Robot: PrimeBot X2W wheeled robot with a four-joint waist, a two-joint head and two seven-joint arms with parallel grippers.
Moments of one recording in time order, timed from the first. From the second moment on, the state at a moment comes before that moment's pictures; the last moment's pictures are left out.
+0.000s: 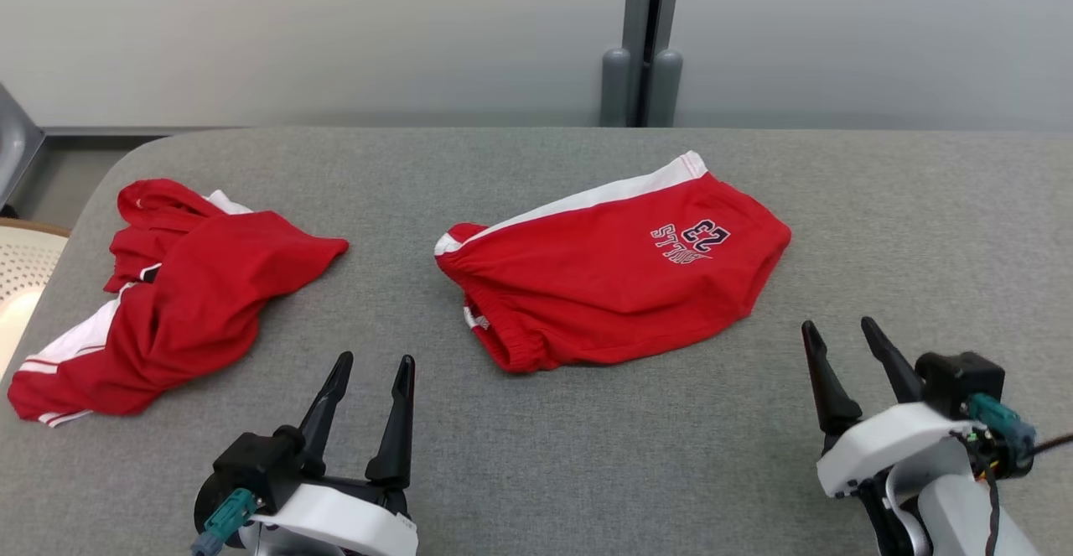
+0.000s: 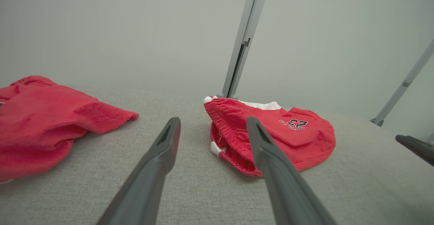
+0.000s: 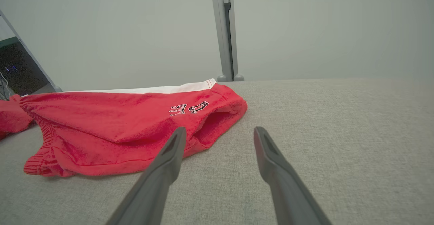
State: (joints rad) left arm -0.05 0.05 -0.20 0.24 -0.34 -0.09 -0.26; right arm -0.26 -0.16 0.19 0.56 0.32 0.13 -0.20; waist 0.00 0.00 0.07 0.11
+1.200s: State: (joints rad) left arm -0.16 0.05 -0.32 0.26 -0.39 -0.07 -0.26; right arm -0.72 -0.16 -0.04 1.11 0.49 0.13 0.00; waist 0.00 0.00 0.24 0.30
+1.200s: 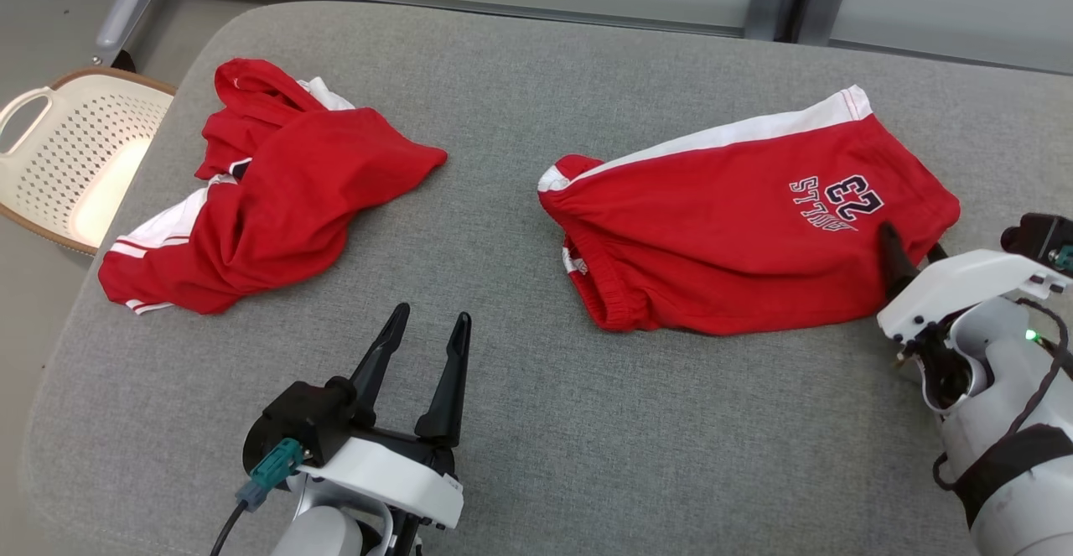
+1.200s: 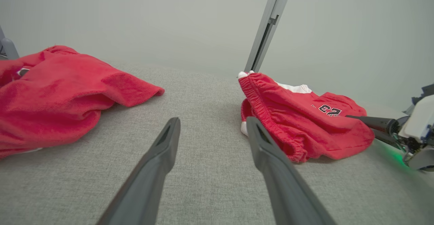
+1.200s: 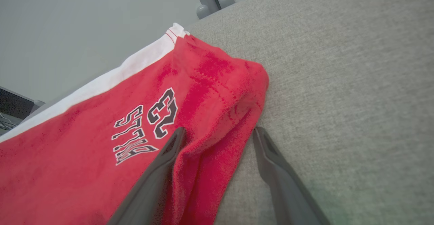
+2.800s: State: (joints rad) left arm -0.14 0.05 -0.30 0.30 -0.41 -0.06 -0.26; right arm -0.62 -0.31 -0.10 1.28 0.59 0.13 -0.25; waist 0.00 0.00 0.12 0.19
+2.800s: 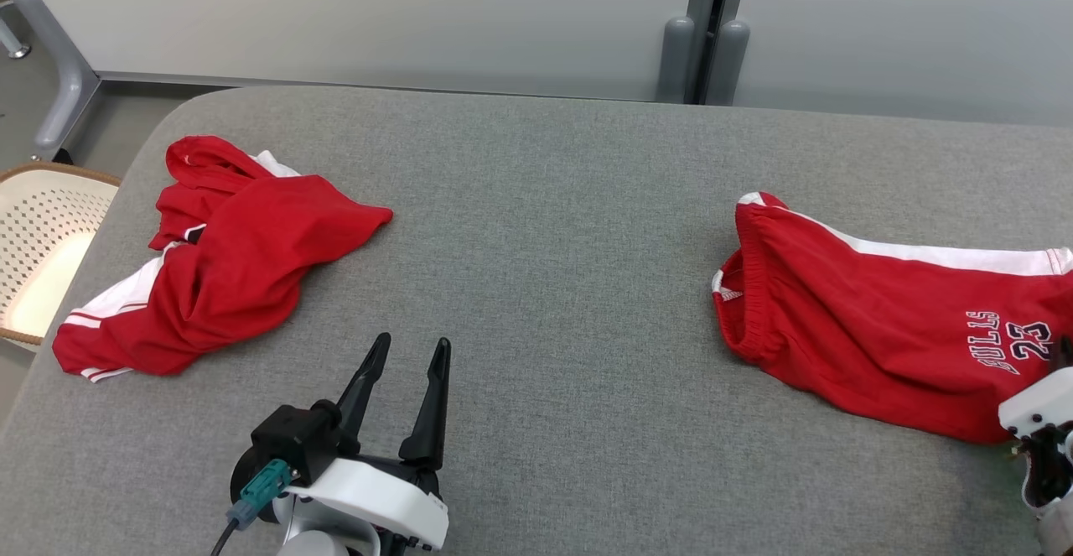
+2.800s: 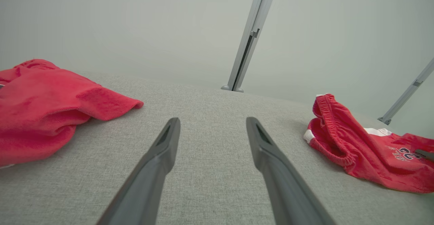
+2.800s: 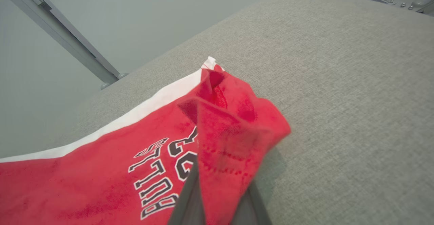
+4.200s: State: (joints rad) left arm -0.05 0.05 -0.30 0.31 -0.40 -0.04 -0.26; right arm -0.45 -0.26 0.77 0.81 0.94 0.13 -0.13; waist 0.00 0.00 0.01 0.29
